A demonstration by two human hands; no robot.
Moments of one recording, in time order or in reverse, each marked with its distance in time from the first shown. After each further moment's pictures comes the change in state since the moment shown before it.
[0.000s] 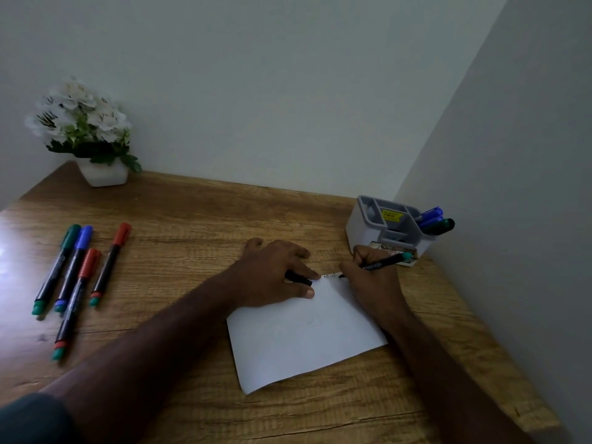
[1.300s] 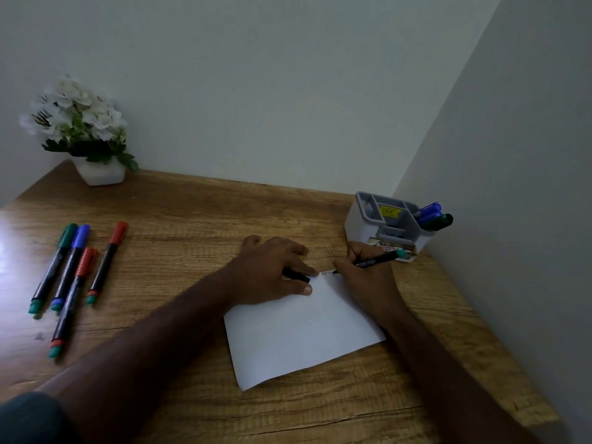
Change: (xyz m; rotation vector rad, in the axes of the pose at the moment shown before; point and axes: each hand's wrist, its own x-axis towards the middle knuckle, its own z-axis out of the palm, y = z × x) left_hand -0.001 0.002 -0.001 0.002 -0.010 -0.005; right_hand 0.001 0.003 0.002 -0.003 -0.033 -0.037
